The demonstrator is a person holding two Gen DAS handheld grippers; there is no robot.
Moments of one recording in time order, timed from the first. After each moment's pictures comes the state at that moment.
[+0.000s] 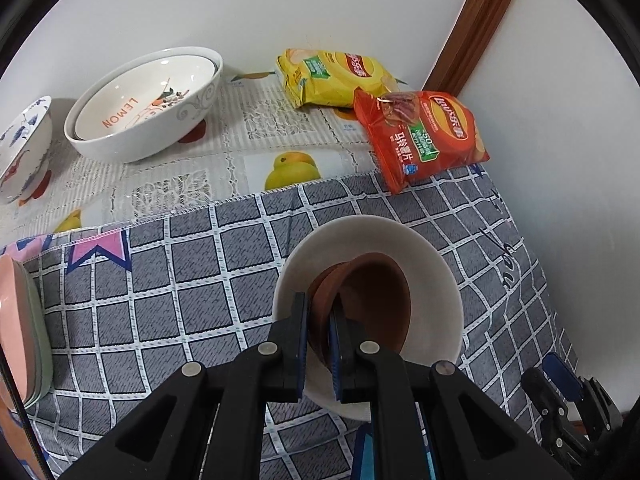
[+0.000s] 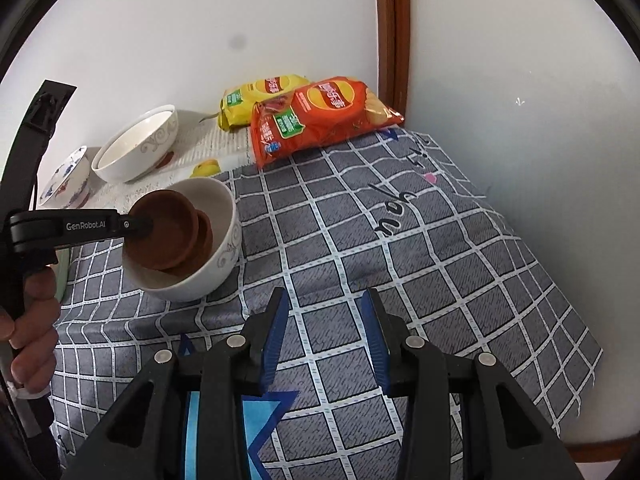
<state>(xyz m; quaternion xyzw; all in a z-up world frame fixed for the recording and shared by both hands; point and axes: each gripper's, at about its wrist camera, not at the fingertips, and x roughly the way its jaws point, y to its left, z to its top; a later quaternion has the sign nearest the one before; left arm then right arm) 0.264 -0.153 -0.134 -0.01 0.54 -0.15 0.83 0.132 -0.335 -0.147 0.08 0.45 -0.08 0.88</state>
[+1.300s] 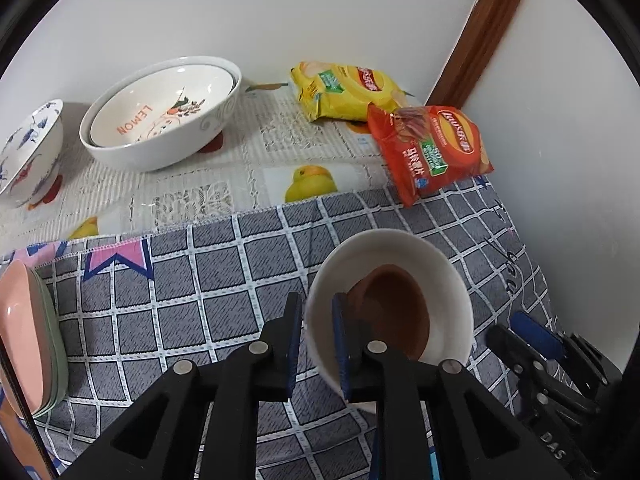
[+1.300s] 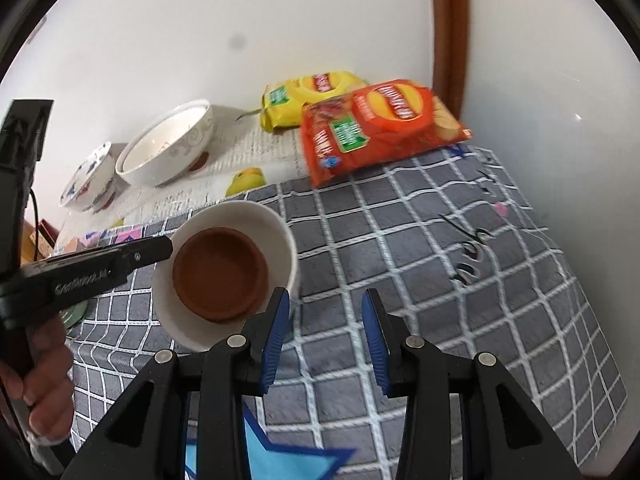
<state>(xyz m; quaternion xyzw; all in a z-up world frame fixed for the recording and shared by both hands) 0.266 -0.133 -0.125 -0.01 0.52 -0.15 0.84 0.198 -0.304 -0.146 0.08 0.47 0.00 0.88</state>
